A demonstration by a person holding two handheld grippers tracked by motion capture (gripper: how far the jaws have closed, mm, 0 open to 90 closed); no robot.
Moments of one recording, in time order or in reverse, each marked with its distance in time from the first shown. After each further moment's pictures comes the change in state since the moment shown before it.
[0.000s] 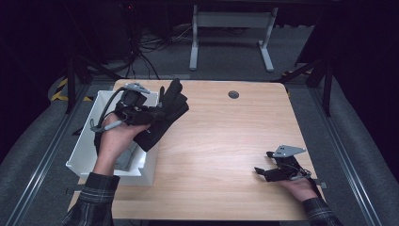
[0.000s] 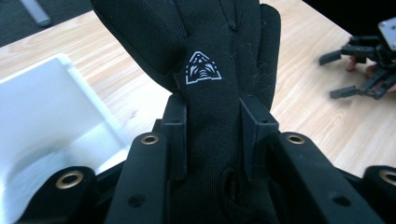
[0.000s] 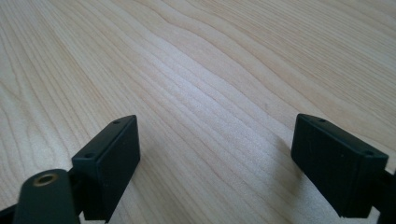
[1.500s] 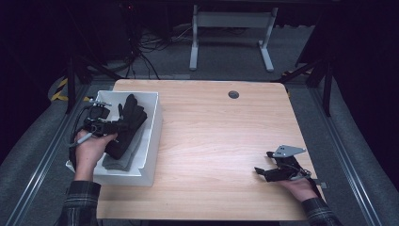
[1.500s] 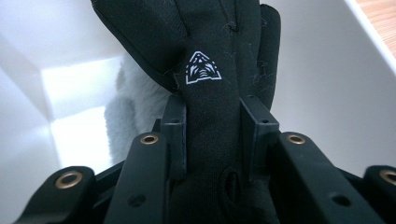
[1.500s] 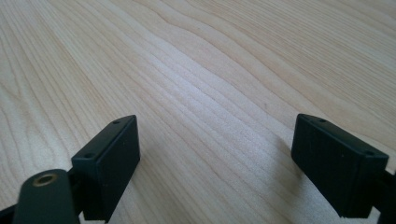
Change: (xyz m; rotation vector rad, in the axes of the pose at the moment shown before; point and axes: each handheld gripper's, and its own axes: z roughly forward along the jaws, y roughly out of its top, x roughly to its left) left arm 0.094 -0.089 0.011 0.076 0.175 -0.299; right arm 0.000 0.000 0.000 0.001 -0.003 0.004
